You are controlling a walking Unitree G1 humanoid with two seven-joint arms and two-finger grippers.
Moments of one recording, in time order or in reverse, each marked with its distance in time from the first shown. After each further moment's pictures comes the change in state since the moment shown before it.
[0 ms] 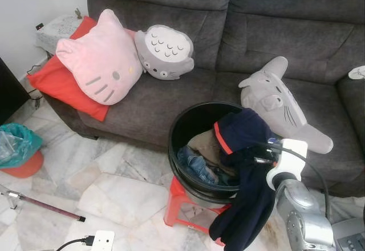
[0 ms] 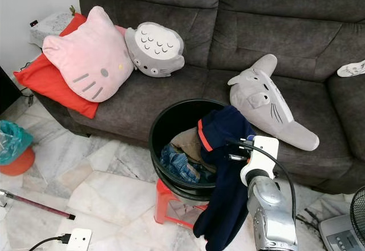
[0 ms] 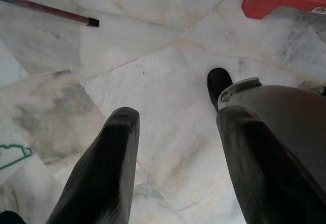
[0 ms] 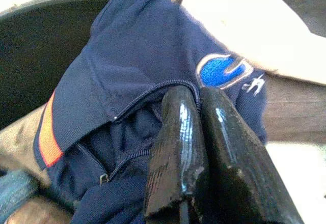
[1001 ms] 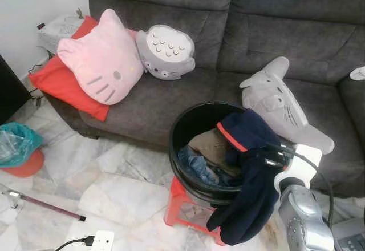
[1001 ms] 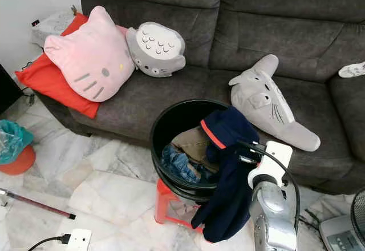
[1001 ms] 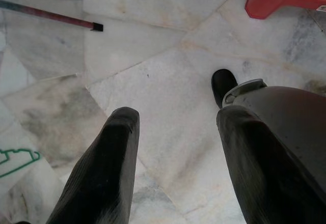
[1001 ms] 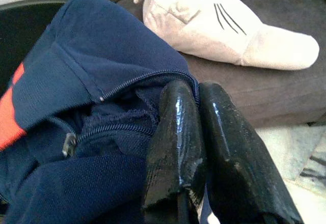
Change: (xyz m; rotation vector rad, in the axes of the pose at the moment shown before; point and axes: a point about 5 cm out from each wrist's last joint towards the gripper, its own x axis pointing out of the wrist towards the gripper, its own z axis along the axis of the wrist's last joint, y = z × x) left arm 0.000 0.001 0.000 0.024 -0.005 0.017; right arm -0.004 -0.013 -0.012 0.043 0.009 -0.101
